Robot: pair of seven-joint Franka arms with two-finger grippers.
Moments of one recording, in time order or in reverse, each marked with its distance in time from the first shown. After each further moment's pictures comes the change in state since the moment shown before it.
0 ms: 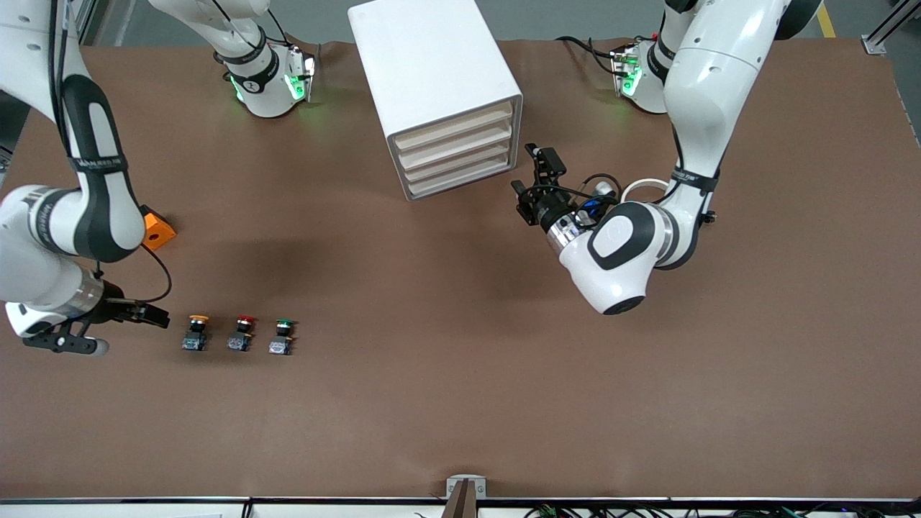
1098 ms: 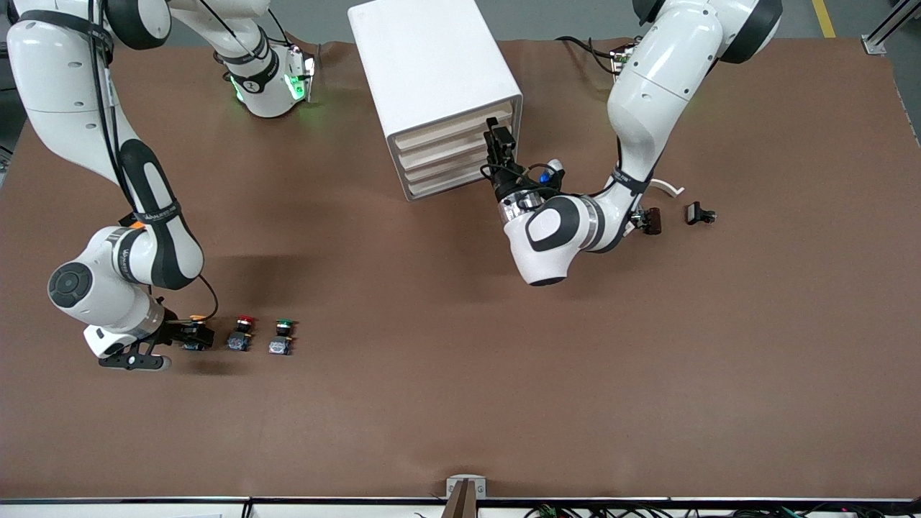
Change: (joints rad) left arm -0.105 0.097 -0.078 -0.064 -0.068 -0.029 -0.136; right arm -0.001 0.204 0.039 0.011 0.003 0.229 -0.051
